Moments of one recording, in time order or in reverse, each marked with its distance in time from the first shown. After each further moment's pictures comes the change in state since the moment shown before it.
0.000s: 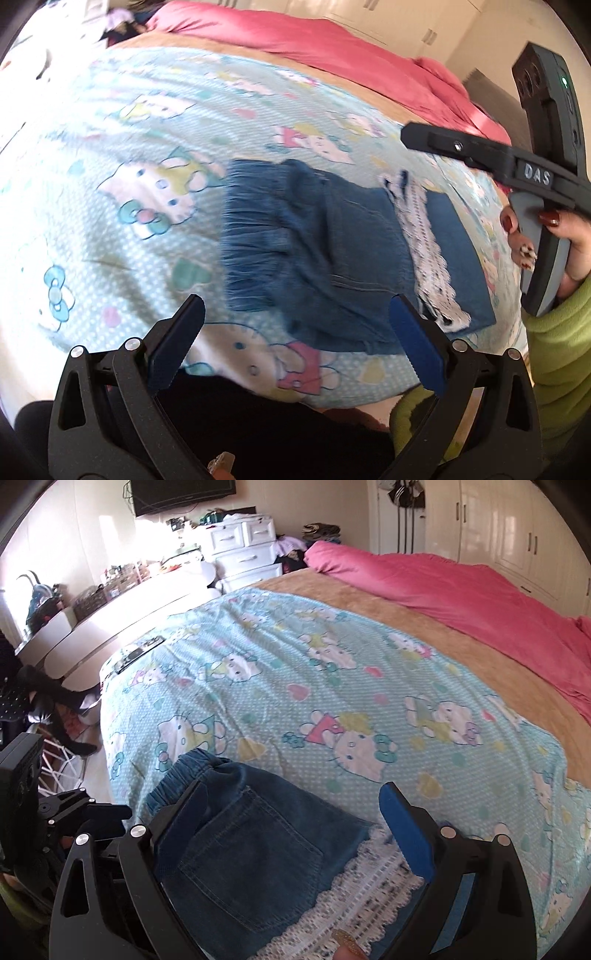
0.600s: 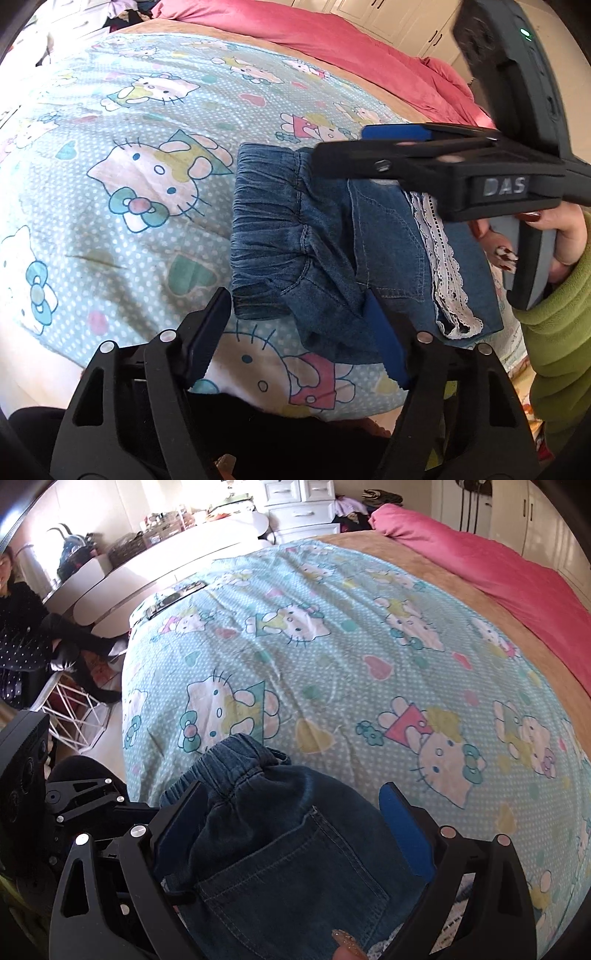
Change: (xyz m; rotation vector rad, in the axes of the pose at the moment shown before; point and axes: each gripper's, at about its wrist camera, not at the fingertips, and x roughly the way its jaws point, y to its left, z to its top) left arm 0.015 0.007 -0.002 -0.011 0.019 -0.017; right arm 0.074 0.043 0.015 -0.148 0.171 0.148
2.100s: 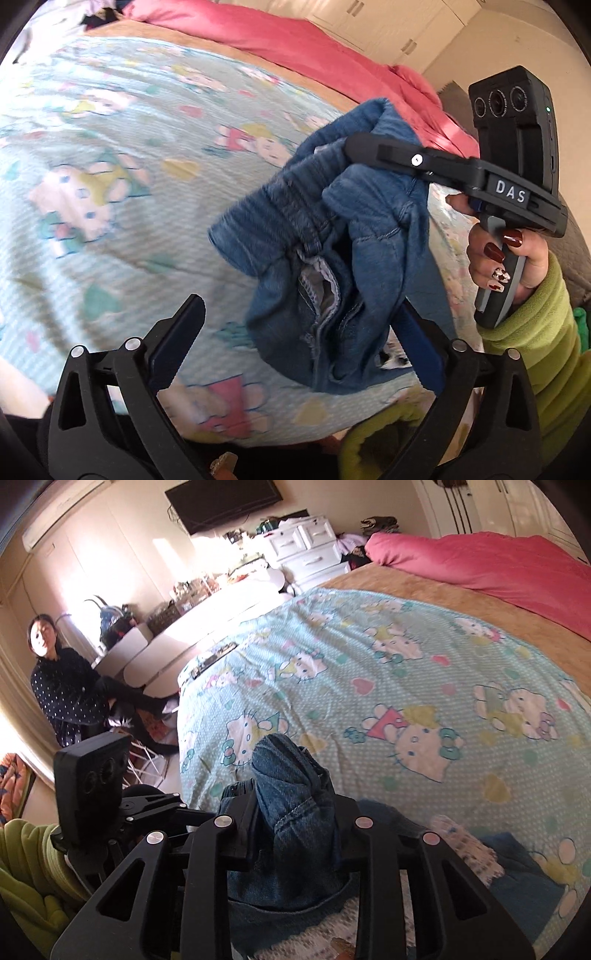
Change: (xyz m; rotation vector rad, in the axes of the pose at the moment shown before) left arm 0.018 -0.040 0.023 0.001 -0.004 -0.170; right arm -0.083 -0.069 -0.051 0.146 -0.231 0.240
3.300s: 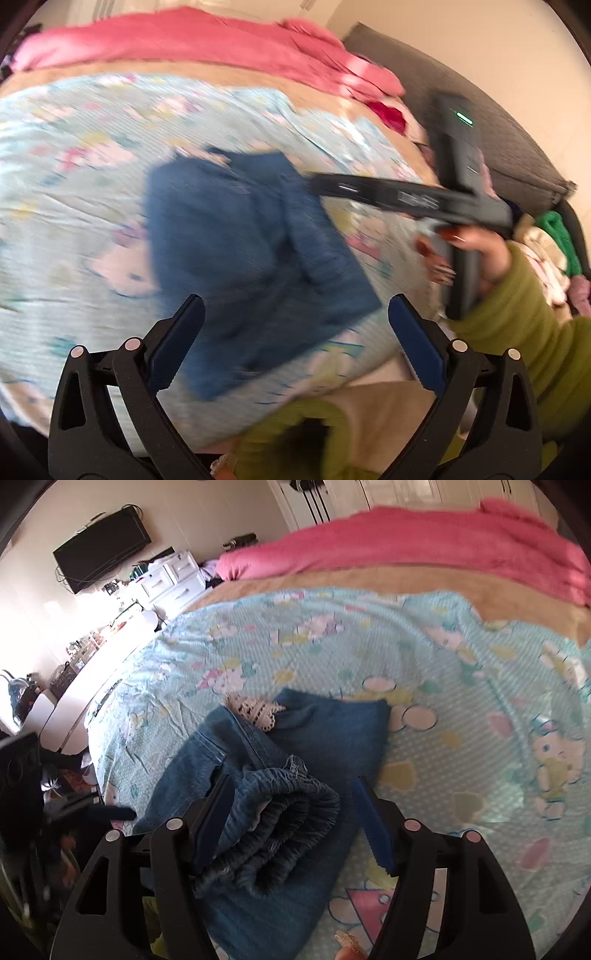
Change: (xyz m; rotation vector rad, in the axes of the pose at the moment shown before) left arm 0.031 -0.115 -0.027 0.309 0.071 -0.129; right arm -0.114 -0.053 -0.133 0.299 -0.112 -0.401
